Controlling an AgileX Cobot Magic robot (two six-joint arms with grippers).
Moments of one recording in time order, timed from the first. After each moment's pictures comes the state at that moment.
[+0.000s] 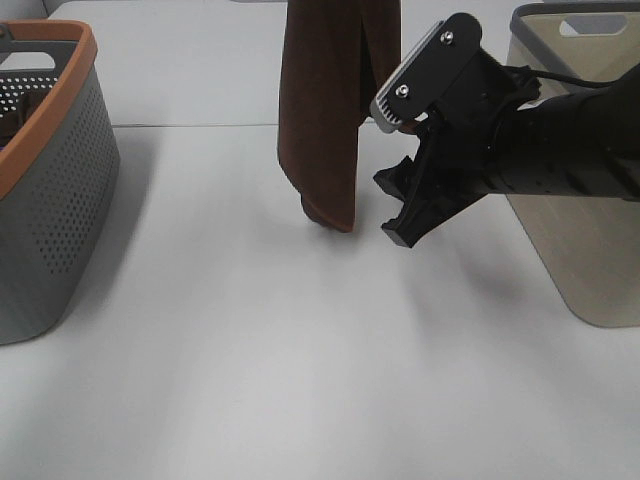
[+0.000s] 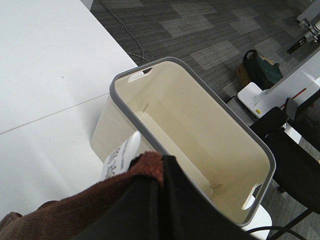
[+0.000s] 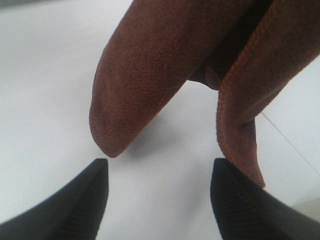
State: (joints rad) left arm -0.50 2.08 -2.48 -0.58 1.00 -0.01; right arm 0.58 1.50 -0.72 0.90 -0.21 -1.33
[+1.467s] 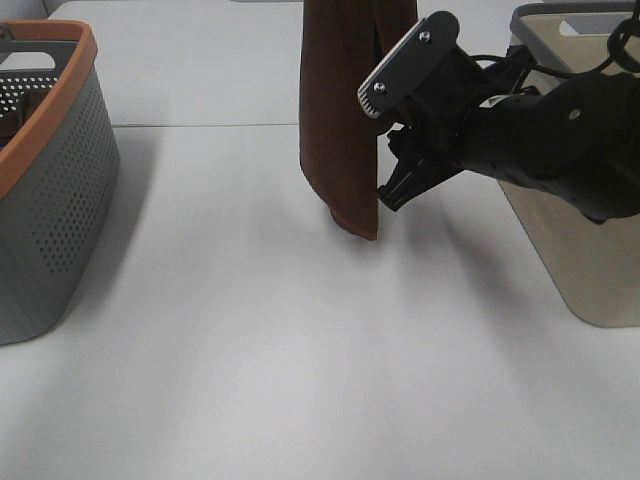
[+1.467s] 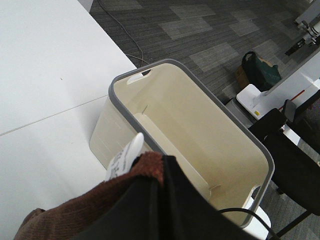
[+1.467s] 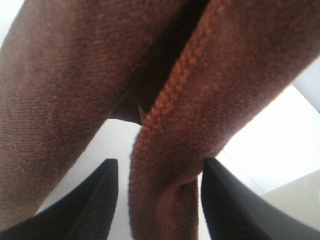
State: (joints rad) left arm -0.50 2.08 -2.48 -0.58 1.00 -0.01; right arm 0.58 1.69 -0.79 0.80 -0.53 -1.25
